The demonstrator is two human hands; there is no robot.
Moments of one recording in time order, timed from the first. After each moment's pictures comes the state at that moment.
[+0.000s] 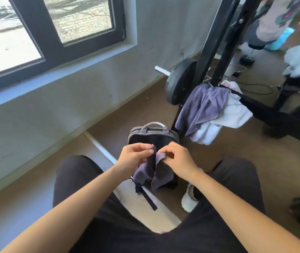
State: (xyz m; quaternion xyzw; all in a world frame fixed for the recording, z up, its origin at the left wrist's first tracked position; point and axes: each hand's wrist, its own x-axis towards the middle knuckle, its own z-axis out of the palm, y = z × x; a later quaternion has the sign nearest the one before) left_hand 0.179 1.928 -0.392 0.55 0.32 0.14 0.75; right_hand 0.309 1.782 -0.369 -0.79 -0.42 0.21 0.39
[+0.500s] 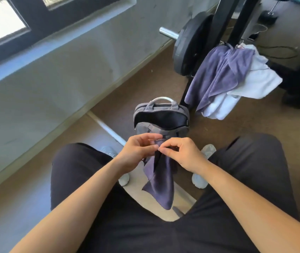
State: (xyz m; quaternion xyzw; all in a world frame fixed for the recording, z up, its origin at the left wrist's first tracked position) left_hand 0.154 1.932 -0.432 0.59 0.25 0.05 0.77; right_hand 0.287 1.776 -0.402 -0.73 -0.42 0.32 0.42
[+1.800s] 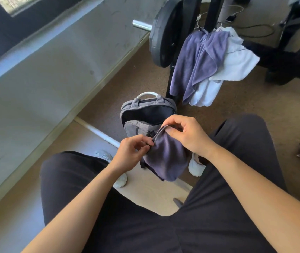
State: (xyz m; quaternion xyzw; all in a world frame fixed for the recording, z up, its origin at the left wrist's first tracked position) left_hand 0.162 1.926 -0.444 0.84 0.18 0.09 0.50; right_hand 0.321 1.756 -0.378 -0.72 -0.39 0.26 0.50
